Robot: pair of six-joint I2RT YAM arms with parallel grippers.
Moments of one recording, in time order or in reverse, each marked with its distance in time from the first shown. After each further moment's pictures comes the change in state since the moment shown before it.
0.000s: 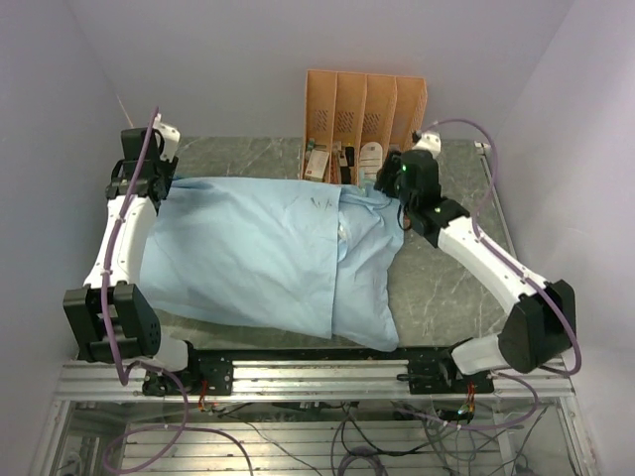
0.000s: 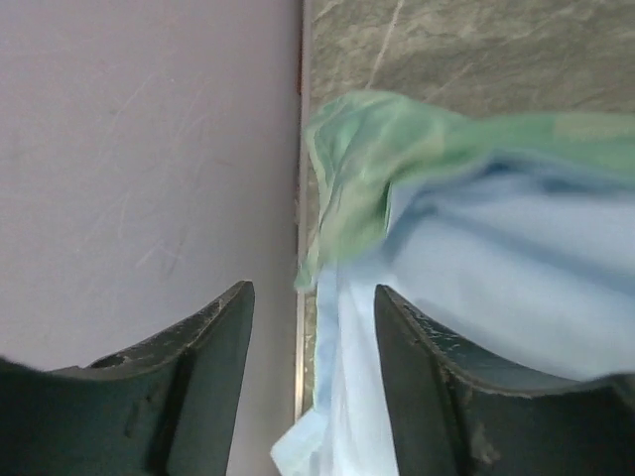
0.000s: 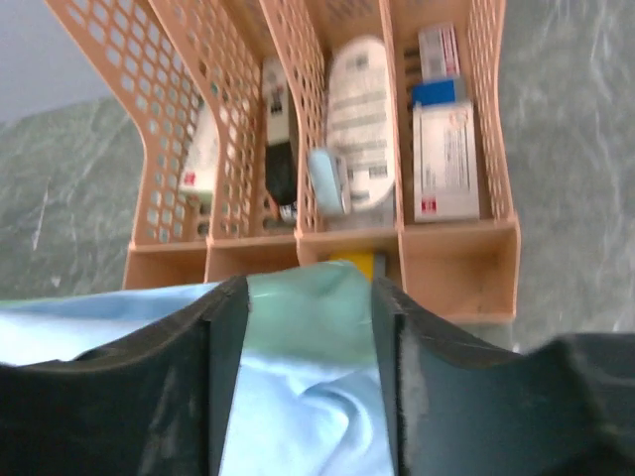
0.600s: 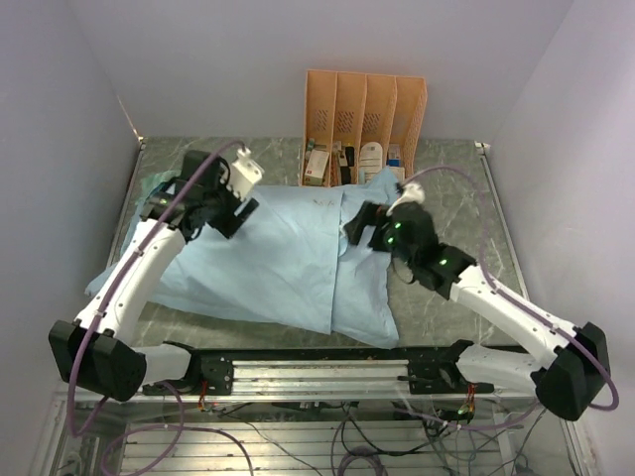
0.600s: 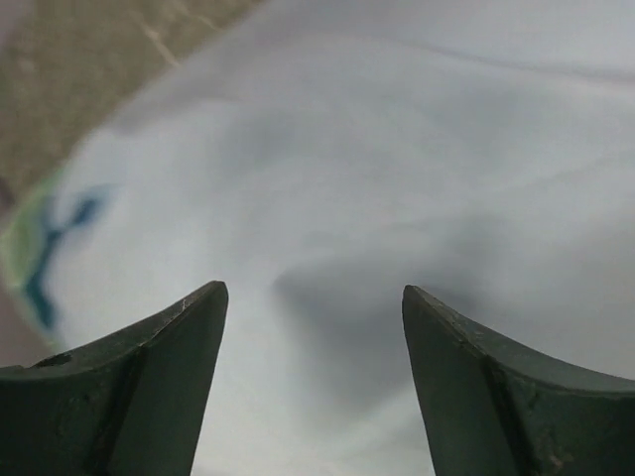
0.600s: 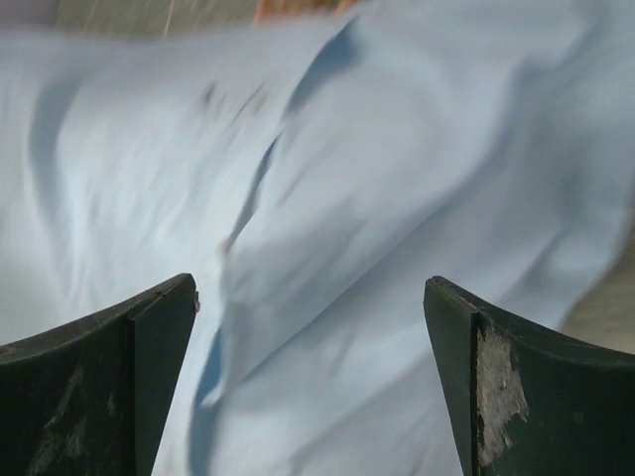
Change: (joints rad) left arm -0.380 -0.181 0.003 -0.319 0.330 0.029; right arm 0.149 -0.280 -0.235 -0.079 -0.137 0.169
